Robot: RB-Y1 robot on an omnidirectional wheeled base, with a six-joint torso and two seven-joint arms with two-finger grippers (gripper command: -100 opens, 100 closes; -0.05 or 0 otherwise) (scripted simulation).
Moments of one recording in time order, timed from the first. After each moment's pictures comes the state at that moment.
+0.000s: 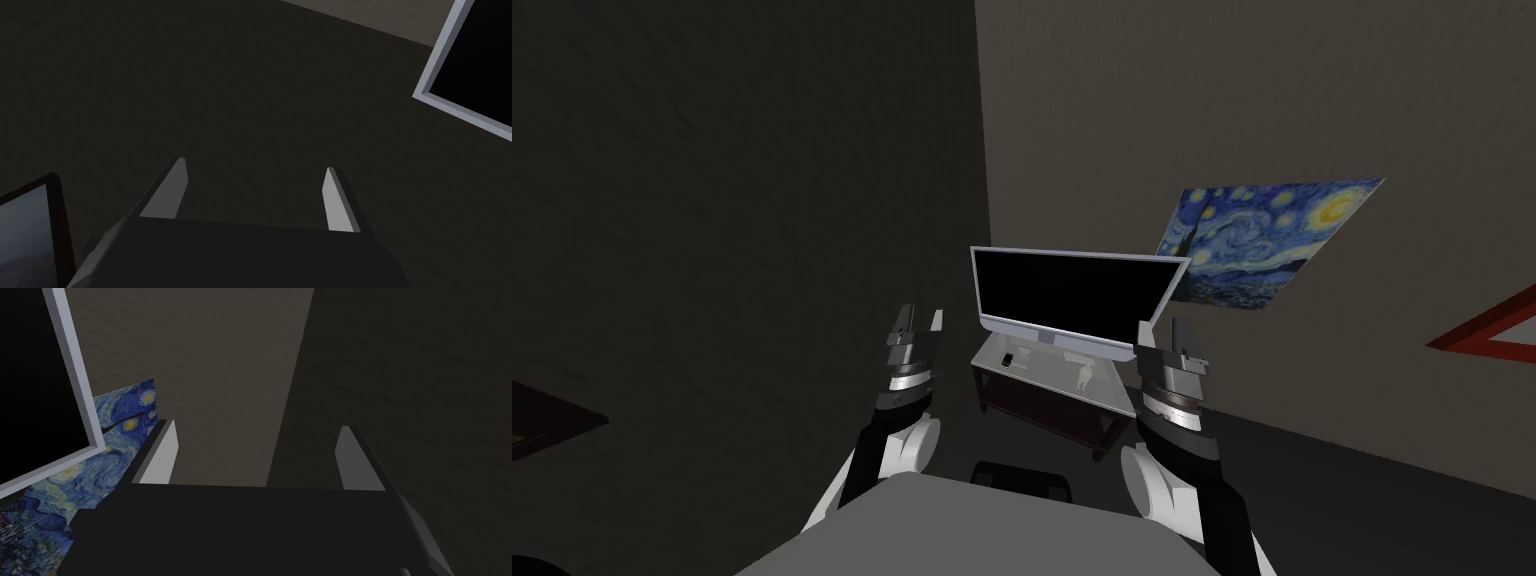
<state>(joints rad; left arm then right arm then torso) 0.48 -0.04 -0.01 -2.26 0.04 -0.63 0.10 0.47 0.01 0.02 -2.32 -0.07 -0.60 0.17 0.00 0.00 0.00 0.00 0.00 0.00</state>
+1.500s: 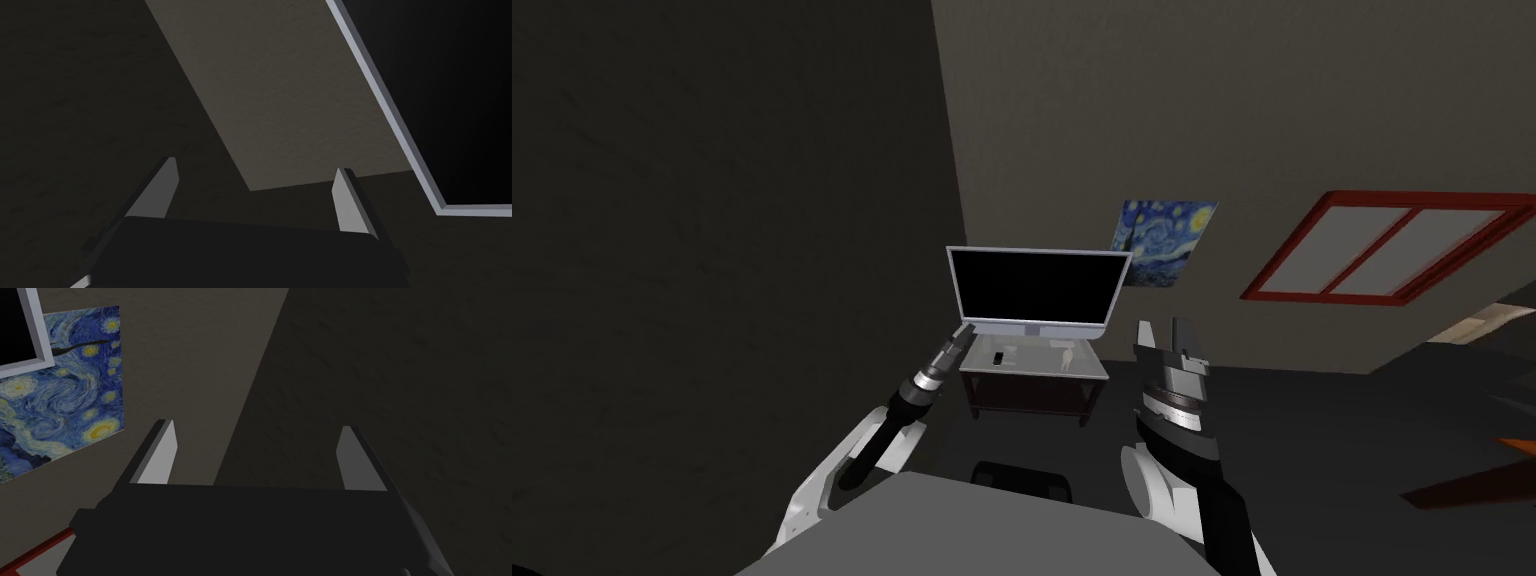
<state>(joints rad) 0.41 0.34 -0.05 -2.11 -0.26 -0.60 -0.21 0.47 0.01 0.02 -2.32 -0.07 -0.60 0.17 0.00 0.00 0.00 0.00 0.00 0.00</state>
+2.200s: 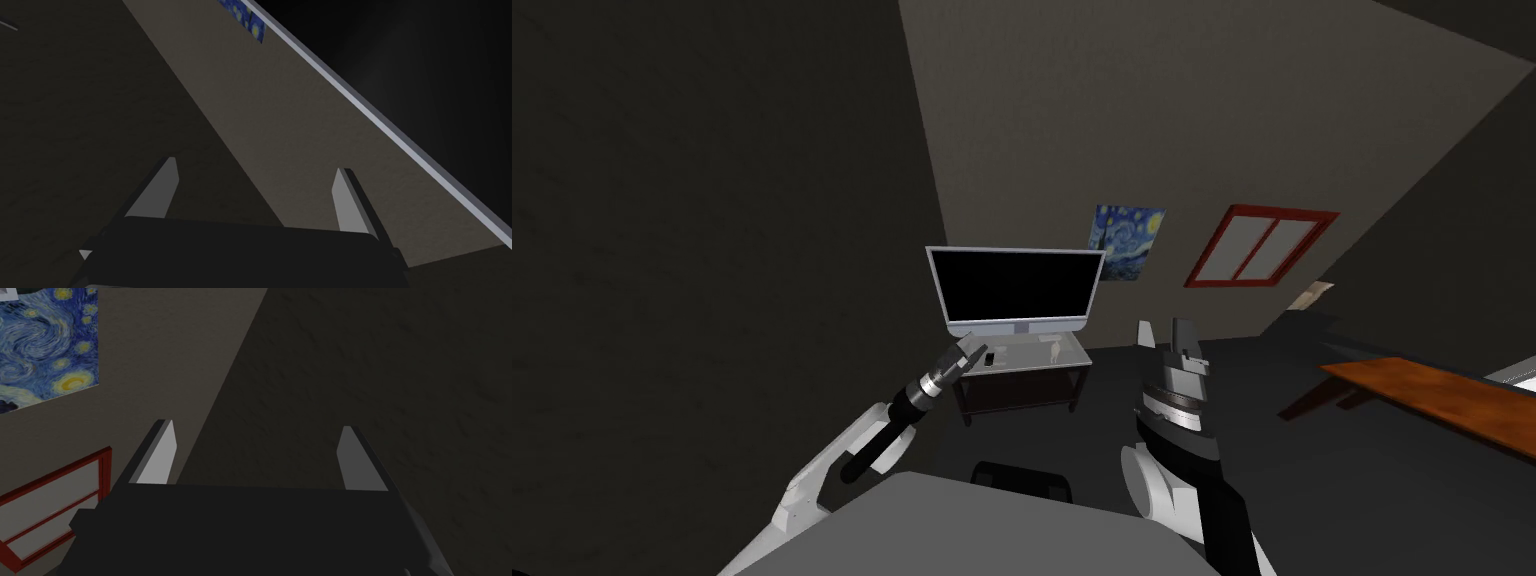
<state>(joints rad) 0.39 0.48 -0.07 -1.99 -0.45 -0.60 -0.38 0.47 0.01 0.02 -2.32 -0.07 -0.60 0.17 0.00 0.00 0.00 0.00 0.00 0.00</state>
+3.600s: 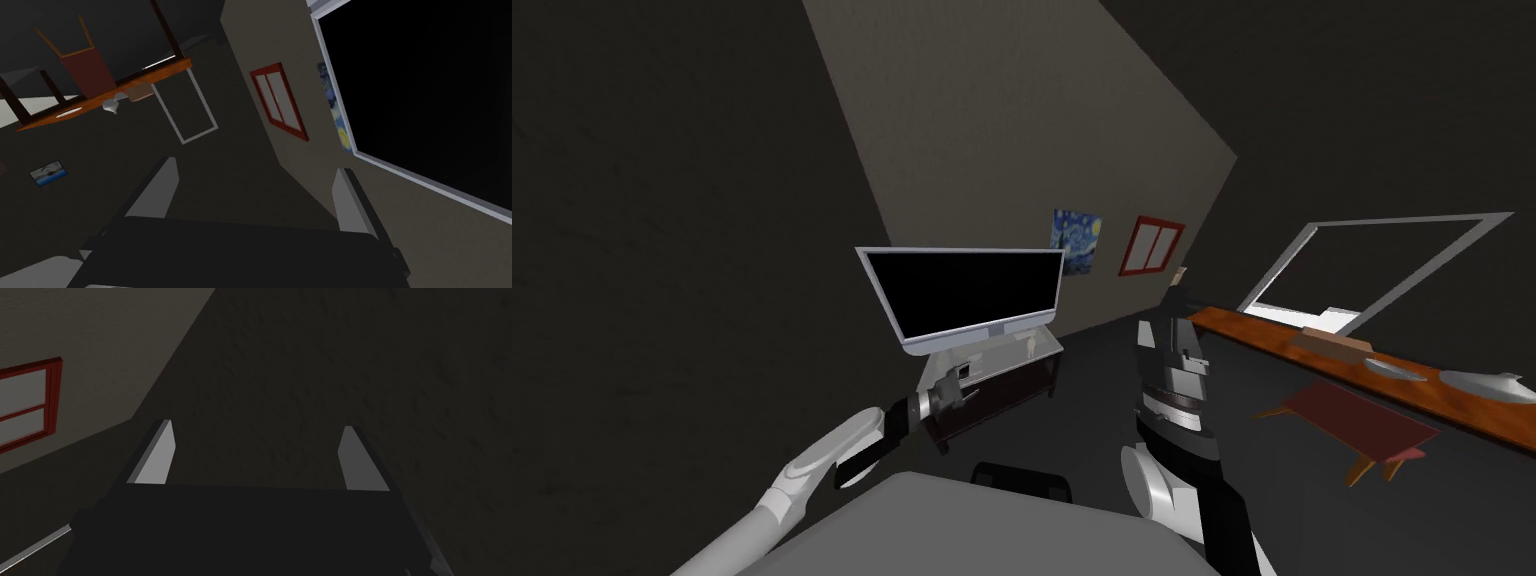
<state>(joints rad) 0.35 0.70 -0.15 -1.70 -0.85 -0.60 -0.70 0.47 0.01 0.02 -2.32 -0.07 -0.60 0.17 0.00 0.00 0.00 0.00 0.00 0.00</state>
